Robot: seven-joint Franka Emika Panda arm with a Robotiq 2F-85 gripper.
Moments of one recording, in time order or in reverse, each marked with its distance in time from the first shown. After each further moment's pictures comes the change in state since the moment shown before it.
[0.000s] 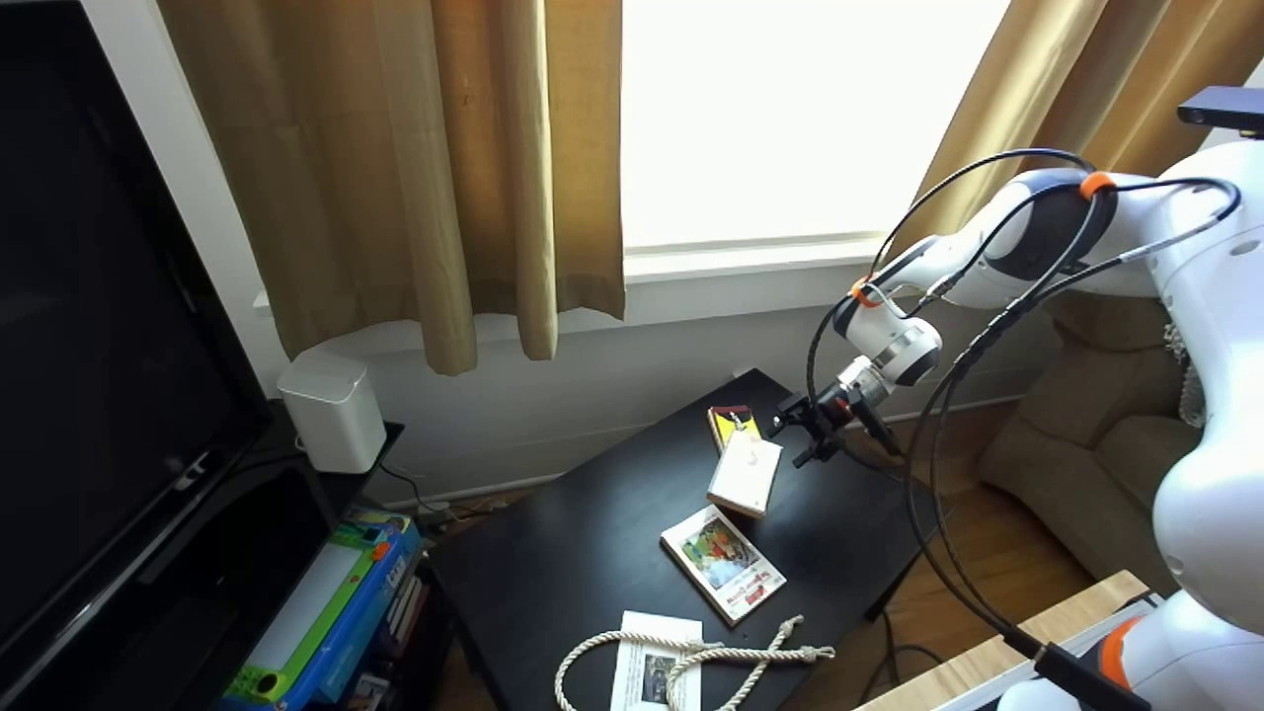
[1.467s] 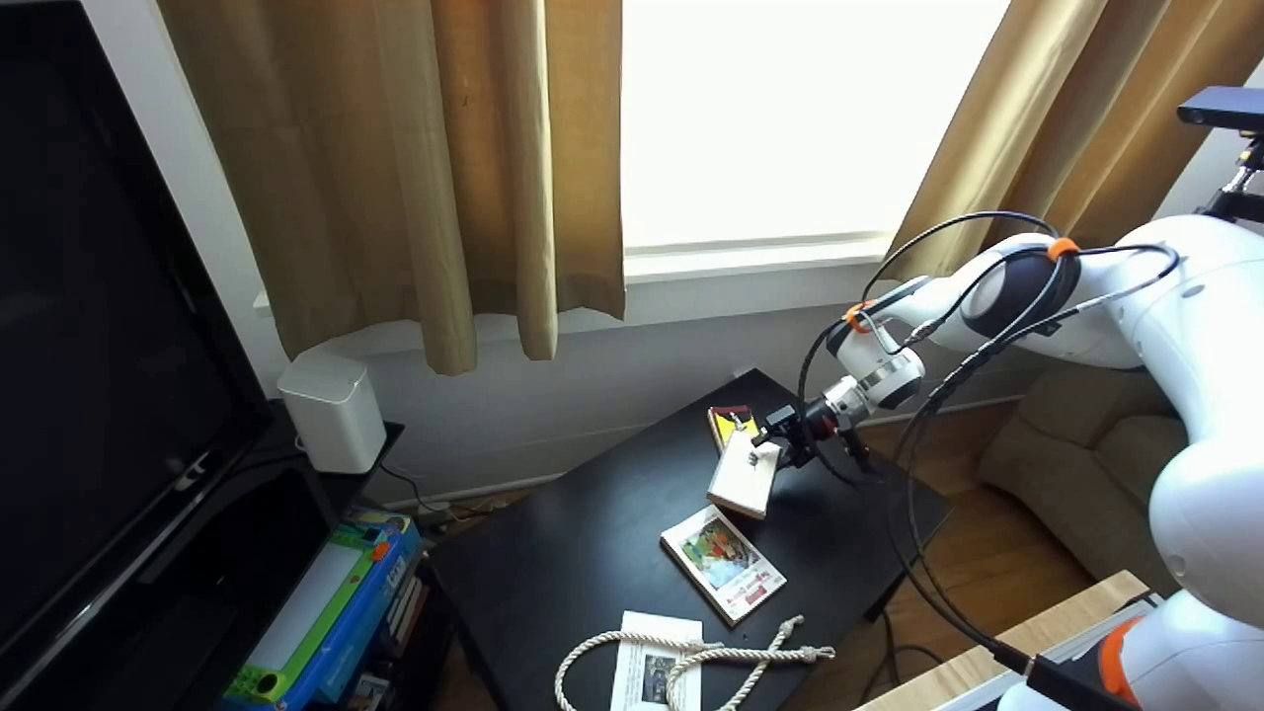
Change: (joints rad) arm -0.049 0.239 0.072 0.284 0.001 -0.060 -0.188
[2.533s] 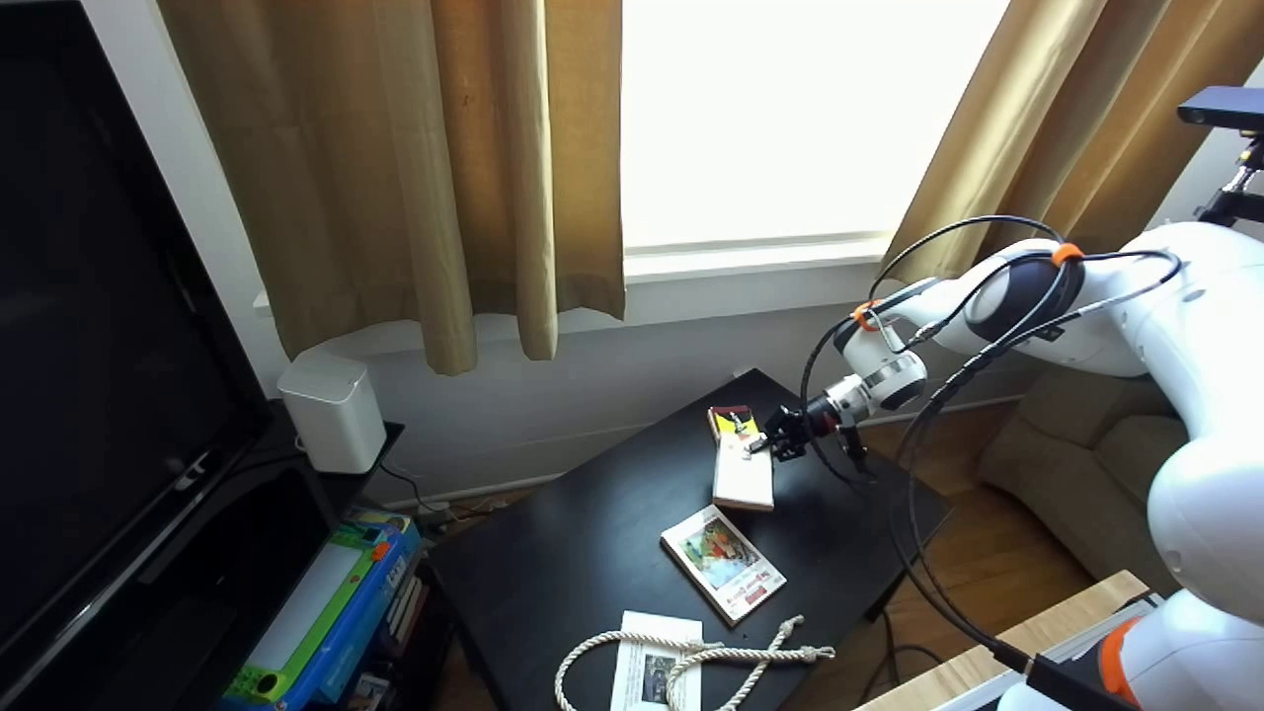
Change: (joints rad) arm -0.026 0.023 0.015 0.041 0.040 -0.093 -0.032
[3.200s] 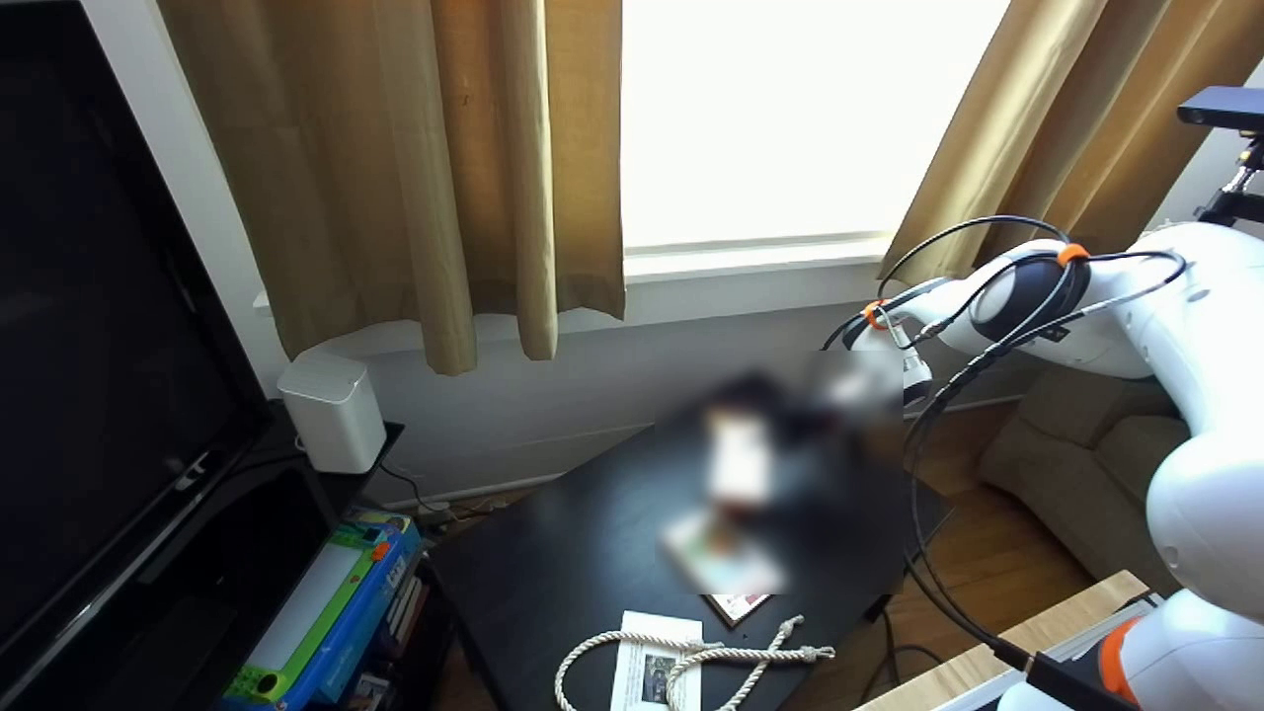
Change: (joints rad) arm -0.020 0.001 0.000 0.003 0.072 -0.073 -0.075
